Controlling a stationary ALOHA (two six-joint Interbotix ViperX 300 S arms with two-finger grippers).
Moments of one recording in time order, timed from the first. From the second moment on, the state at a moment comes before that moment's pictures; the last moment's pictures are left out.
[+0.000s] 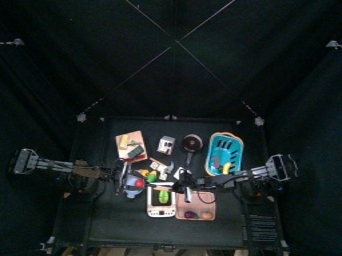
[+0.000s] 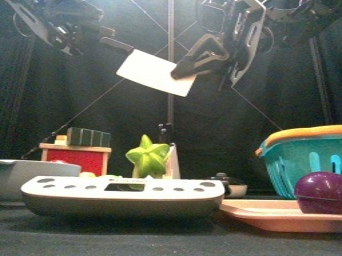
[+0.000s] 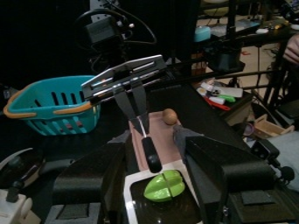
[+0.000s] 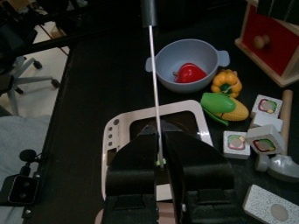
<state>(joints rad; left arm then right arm) -0.03 -0.65 1.05 0.52 -0.37 -0.36 0.10 -0.14 0.71 0.21 -0.20 0.02</state>
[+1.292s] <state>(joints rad) -0.03 -0.54 1.09 0.26 -0.43 -0.33 0.10 -0.12 0.71 0.21 -0.20 0.02</state>
